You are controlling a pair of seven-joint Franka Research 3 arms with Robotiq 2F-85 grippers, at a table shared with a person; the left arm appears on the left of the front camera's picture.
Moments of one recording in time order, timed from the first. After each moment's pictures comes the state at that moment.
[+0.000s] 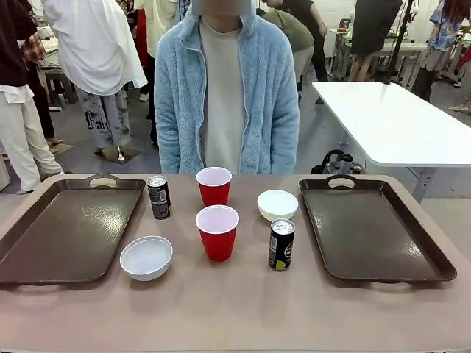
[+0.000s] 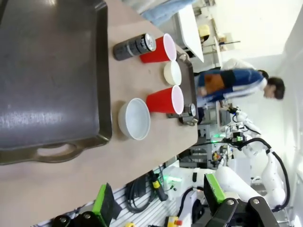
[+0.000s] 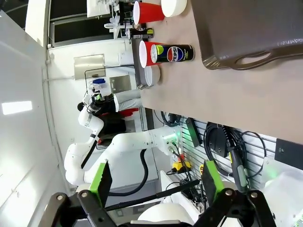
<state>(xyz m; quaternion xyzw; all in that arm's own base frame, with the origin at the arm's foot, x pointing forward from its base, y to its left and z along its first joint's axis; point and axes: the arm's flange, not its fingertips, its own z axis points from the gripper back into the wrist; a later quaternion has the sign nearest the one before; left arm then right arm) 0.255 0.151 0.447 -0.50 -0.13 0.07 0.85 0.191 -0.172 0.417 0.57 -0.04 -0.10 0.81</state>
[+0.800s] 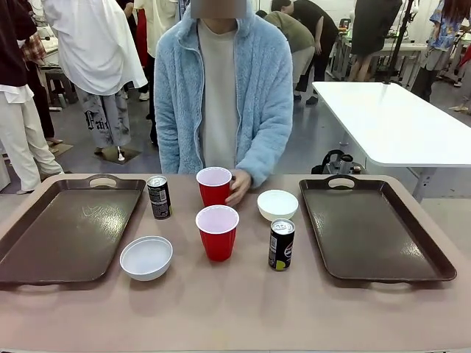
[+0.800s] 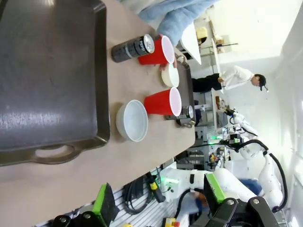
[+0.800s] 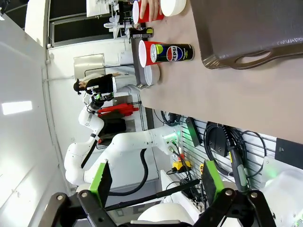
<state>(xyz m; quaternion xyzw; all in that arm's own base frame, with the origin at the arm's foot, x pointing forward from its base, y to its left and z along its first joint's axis) 0.256 0.151 0.445 -0.51 -0.13 0.07 0.85 0.191 -0.172 0.417 0.57 -0.04 -0.10 0.81</state>
